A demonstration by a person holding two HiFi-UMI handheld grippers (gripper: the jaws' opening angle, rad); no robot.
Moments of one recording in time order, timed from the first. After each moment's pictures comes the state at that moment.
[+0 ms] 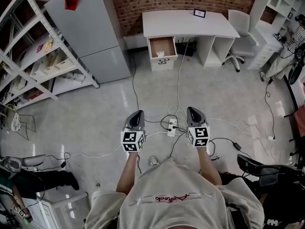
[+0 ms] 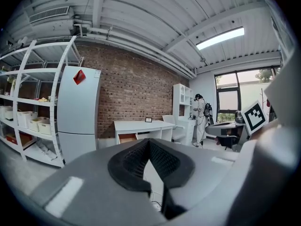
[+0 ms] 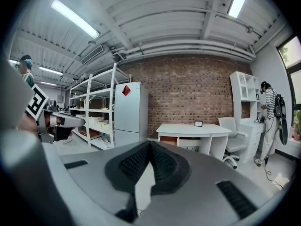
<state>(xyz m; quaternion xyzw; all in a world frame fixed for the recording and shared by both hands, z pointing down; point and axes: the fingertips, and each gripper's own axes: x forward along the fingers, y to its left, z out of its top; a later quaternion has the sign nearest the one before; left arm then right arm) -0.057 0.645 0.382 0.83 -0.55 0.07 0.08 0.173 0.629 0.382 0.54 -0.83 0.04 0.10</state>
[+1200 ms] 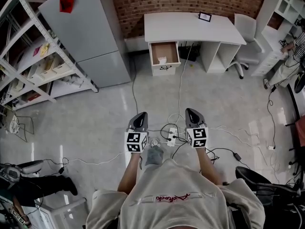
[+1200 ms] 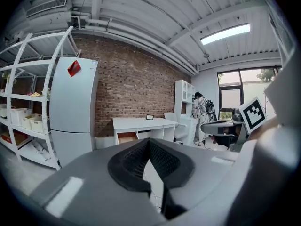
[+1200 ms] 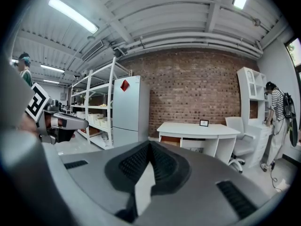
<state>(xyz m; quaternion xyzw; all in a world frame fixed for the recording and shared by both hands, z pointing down) -0.045 0.533 0.413 0.83 -0.55 0.08 0.10 0.158 0.512 0.404 0.52 -0.84 0.04 0.12</state>
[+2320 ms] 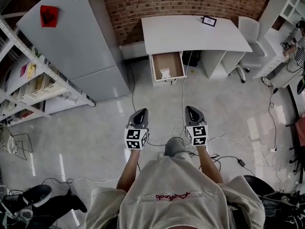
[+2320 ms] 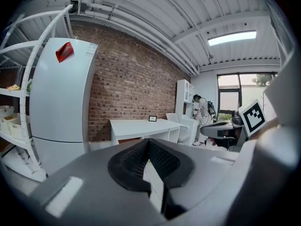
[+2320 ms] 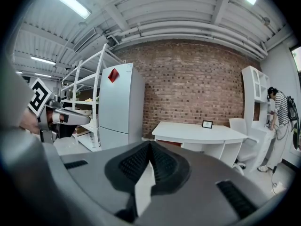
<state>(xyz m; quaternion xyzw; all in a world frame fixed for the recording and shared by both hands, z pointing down) -0.124 0.305 0.420 0.85 -0.51 0.08 0.11 0.076 0.303 0.416 0.55 -0.82 0.04 0.14</state>
